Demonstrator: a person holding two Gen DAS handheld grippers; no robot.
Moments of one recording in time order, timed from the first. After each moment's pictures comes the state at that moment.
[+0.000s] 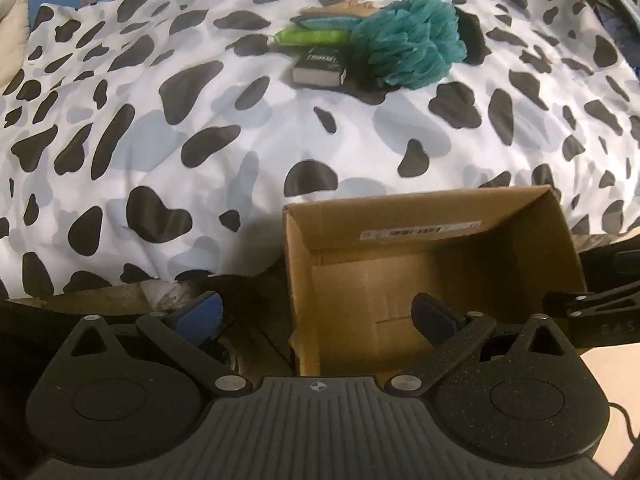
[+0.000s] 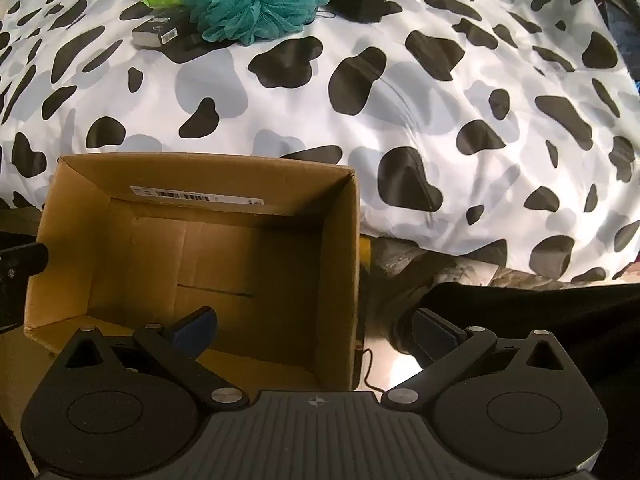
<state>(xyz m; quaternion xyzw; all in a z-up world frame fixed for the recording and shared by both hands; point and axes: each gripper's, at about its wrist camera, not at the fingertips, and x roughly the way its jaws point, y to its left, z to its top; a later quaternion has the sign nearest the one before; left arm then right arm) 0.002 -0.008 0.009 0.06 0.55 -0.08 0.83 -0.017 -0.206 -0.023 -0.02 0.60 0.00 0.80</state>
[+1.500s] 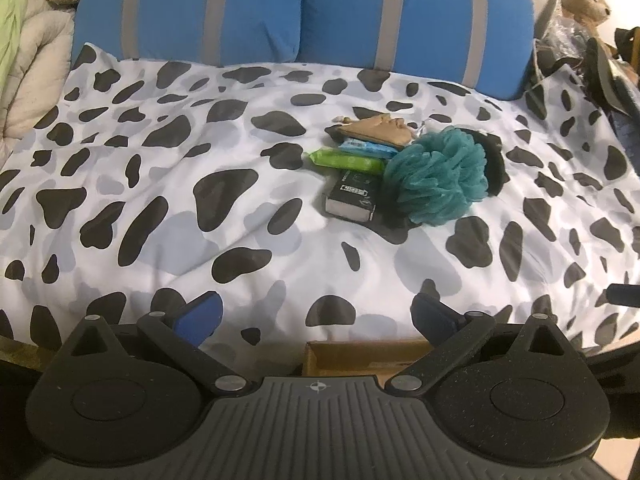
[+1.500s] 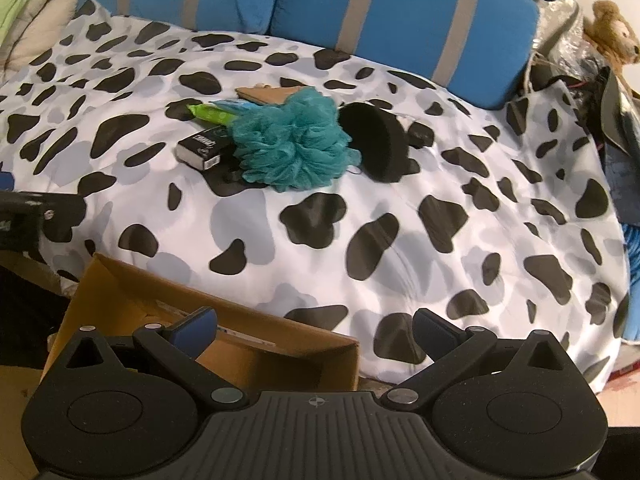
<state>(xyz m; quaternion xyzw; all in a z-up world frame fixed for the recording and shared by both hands) 0.038 0.007 0.050 0.01 0.44 -0.04 0.90 0.013 -0.176 0.036 -0.08 0.47 0.04 0.88</state>
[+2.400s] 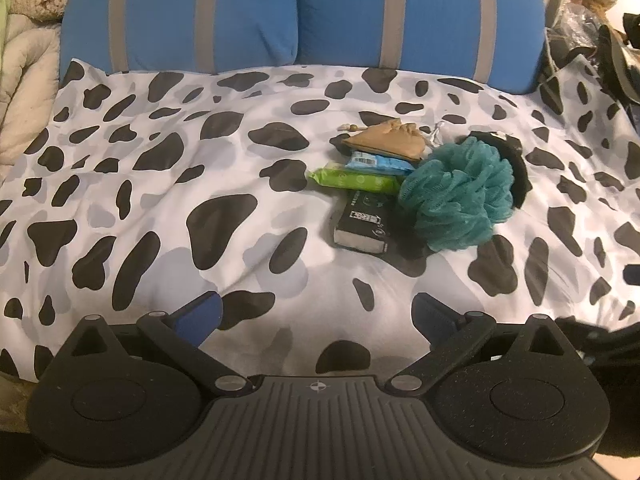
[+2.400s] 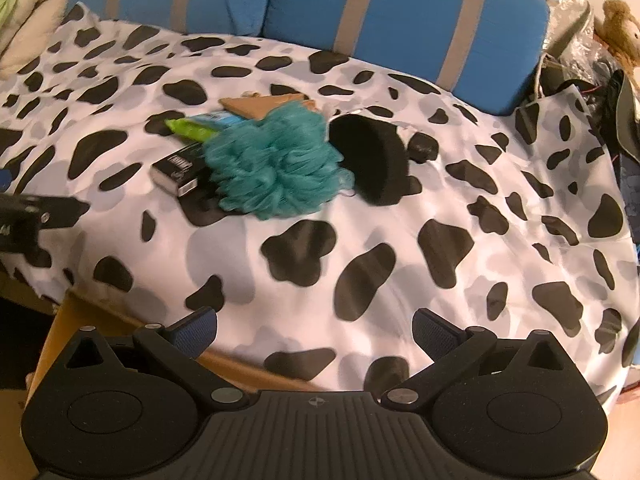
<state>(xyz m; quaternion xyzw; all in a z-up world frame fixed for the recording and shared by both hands) 0.085 0.000 0.044 0.04 0.45 -0.03 0.89 0.068 -0.198 0.030 -0.08 0.47 0.04 0.88</state>
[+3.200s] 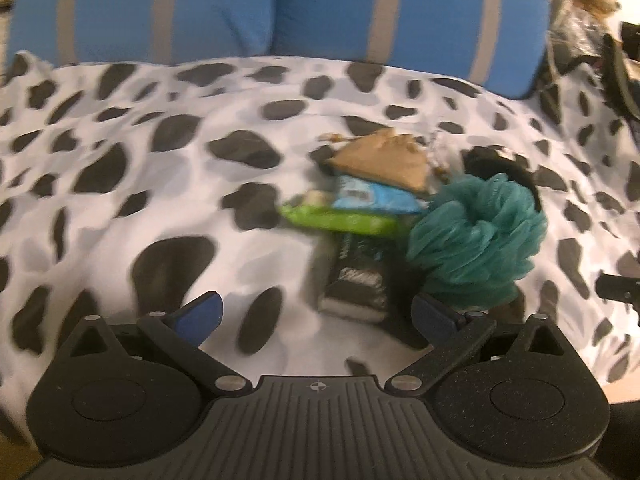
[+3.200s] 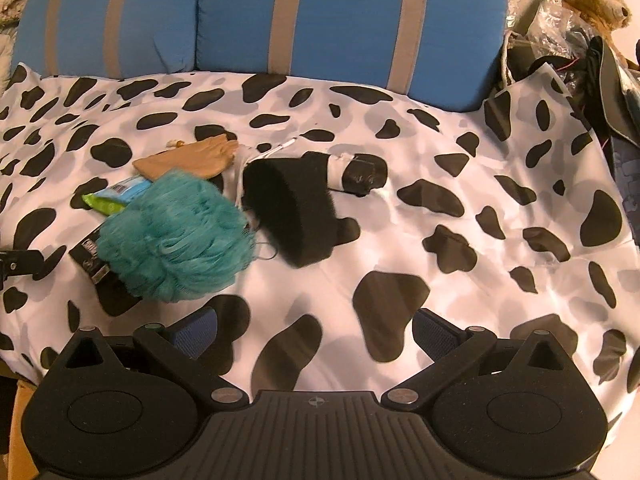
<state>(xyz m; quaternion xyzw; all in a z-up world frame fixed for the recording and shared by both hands) 0.173 0.000 0.016 0.01 0.47 -0.10 0.88 0.144 -0.270 0.028 -0.02 0.46 0.01 0.89</state>
